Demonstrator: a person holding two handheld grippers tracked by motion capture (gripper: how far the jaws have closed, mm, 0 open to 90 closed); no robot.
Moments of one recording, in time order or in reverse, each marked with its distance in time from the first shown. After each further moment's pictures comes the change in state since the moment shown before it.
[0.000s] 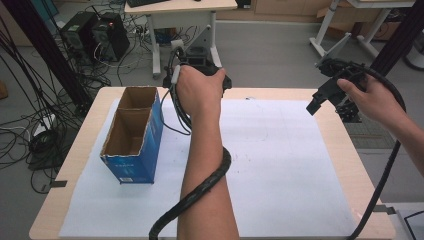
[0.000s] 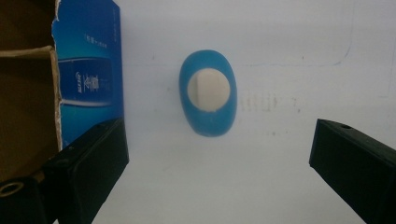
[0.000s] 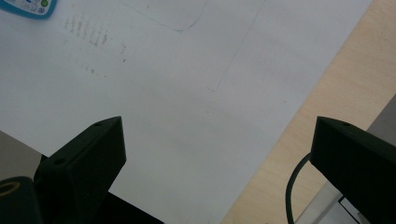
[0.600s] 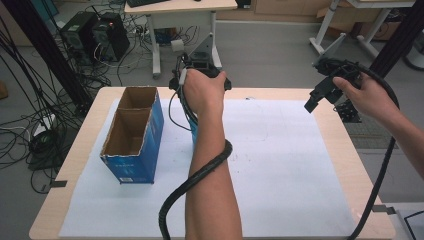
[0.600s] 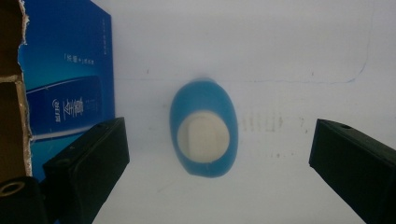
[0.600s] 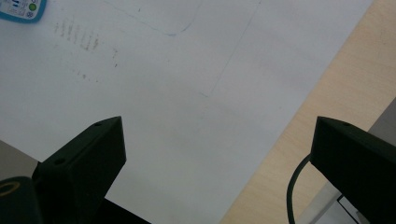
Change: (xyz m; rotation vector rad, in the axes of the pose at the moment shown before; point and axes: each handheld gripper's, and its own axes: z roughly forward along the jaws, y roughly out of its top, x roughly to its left) left arm -0.009 0.028 0.039 0.025 0.016 -0.012; right arm -0.011 0.015 0.010 0.021 0.006 0.004
